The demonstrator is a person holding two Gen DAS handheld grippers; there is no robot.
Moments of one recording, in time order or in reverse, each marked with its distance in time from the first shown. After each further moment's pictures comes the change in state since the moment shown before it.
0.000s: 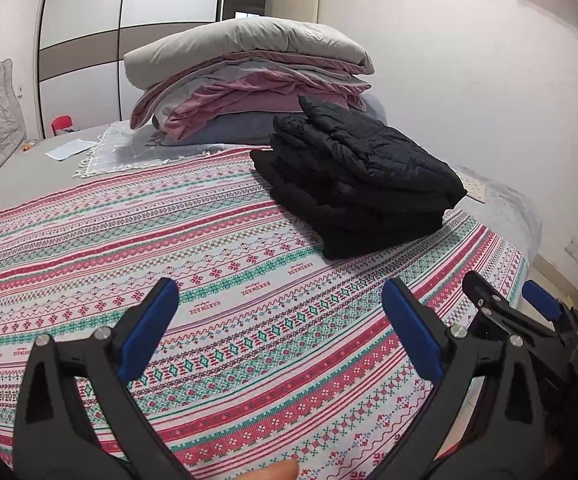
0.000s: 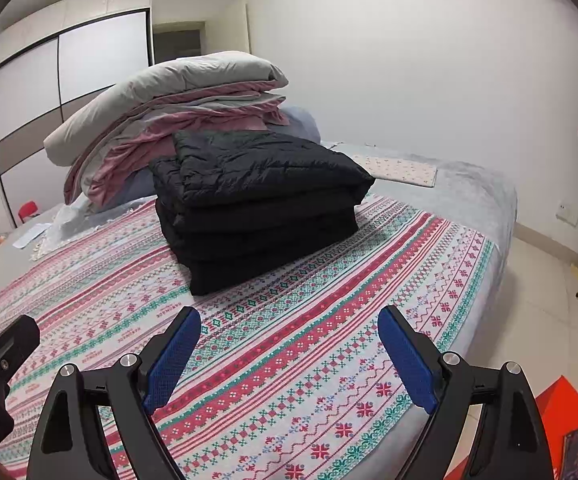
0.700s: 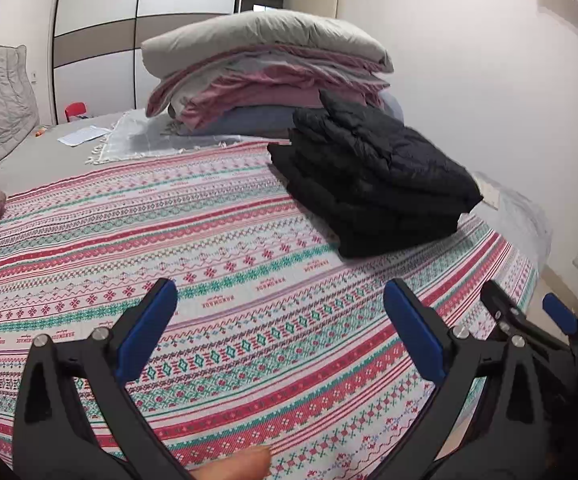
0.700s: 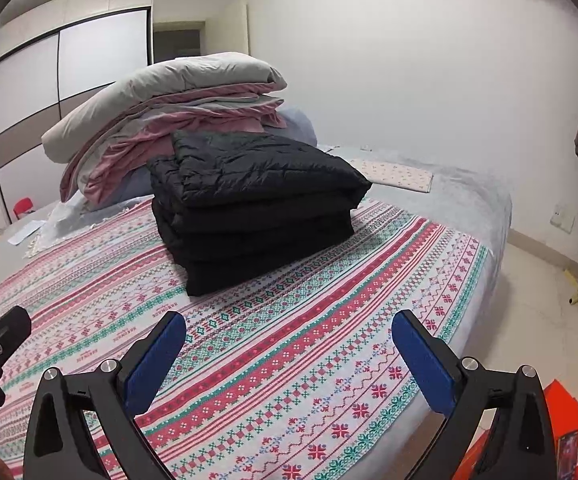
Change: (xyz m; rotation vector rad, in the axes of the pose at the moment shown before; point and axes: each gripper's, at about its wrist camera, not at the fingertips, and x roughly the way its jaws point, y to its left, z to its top) left arm 0.008 0.011 -0.001 -0.040 0.025 0.048; right arm -0.001 0.002 0.002 -0.015 -0.010 -0.025
